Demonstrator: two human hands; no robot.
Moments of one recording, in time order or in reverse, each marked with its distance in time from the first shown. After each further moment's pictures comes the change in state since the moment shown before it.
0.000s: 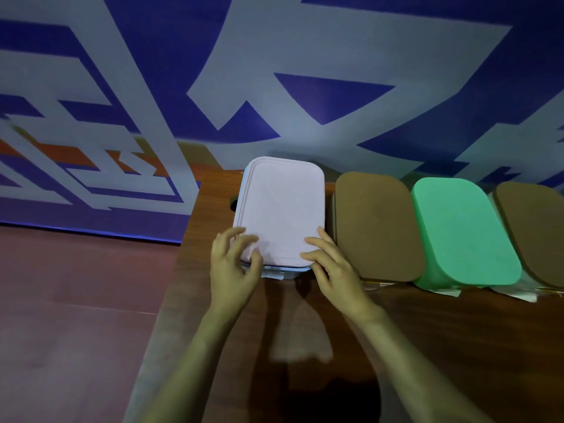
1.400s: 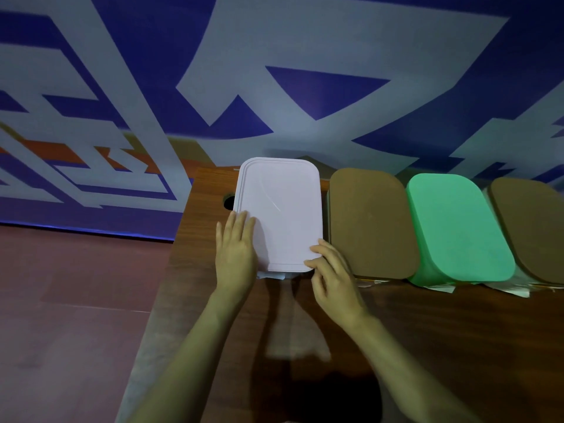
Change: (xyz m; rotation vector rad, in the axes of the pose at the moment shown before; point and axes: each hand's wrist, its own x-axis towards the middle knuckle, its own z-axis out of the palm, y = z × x) left_hand 0.021 -0.009 0.031 0.554 -0.273 0.006; right_hand -0.018 -0.004 0.000 -0.167 0.085 0.048
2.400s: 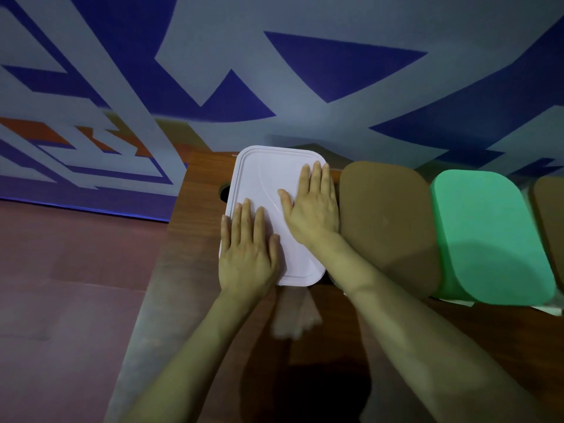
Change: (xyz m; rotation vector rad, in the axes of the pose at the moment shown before) left_hand 0.015 0.021 0.024 0.207 0.102 0.045; right_hand 0.147 0.013 0.046 -0.489 -0.353 0.312
